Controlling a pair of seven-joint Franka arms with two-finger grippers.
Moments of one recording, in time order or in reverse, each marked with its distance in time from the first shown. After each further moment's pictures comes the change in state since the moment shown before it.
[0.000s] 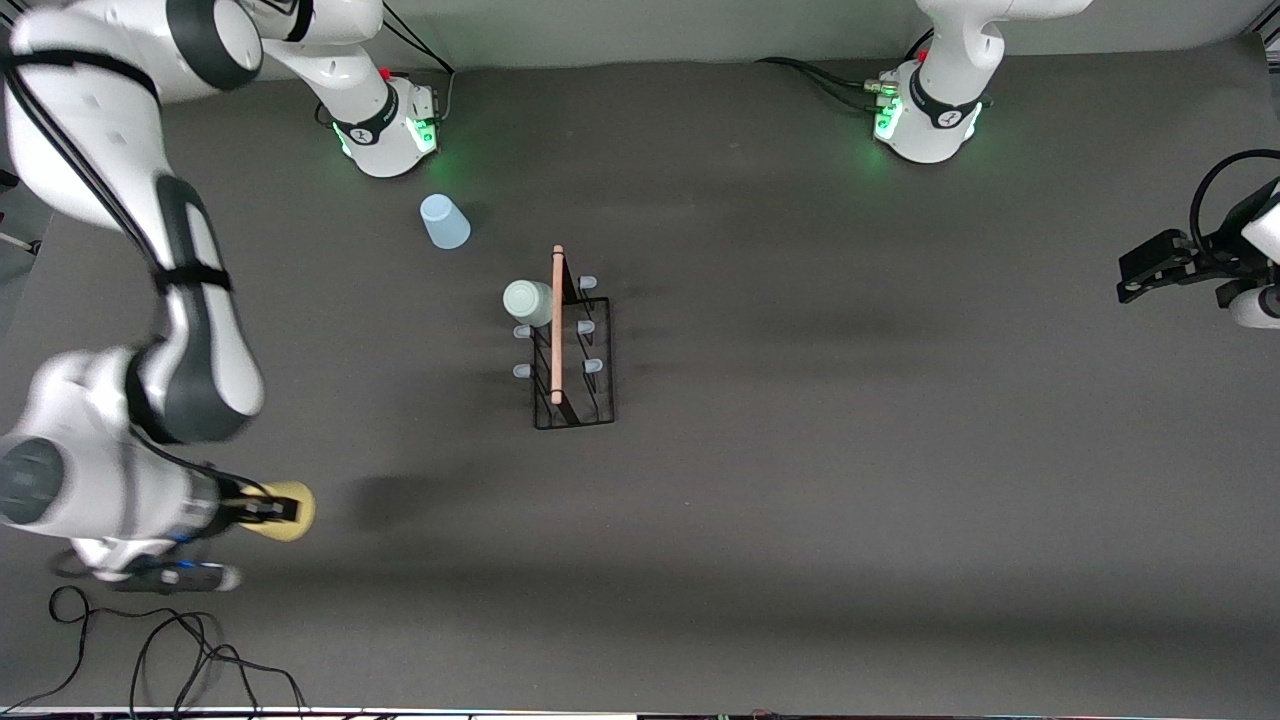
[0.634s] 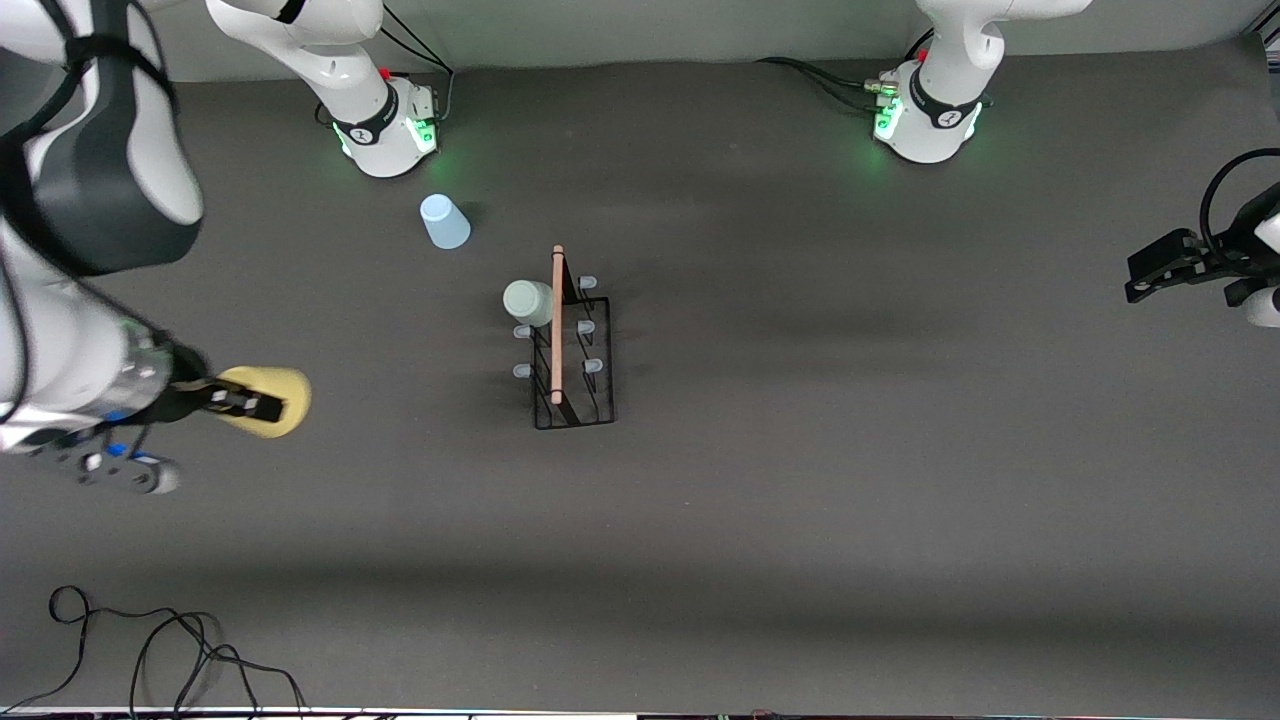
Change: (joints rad) left arm 0.006 -0.001 0.006 0.000 0.000 0.000 0.001; right arm 0.008 -0.228 0.193 -0.011 0.034 -0.322 0.500
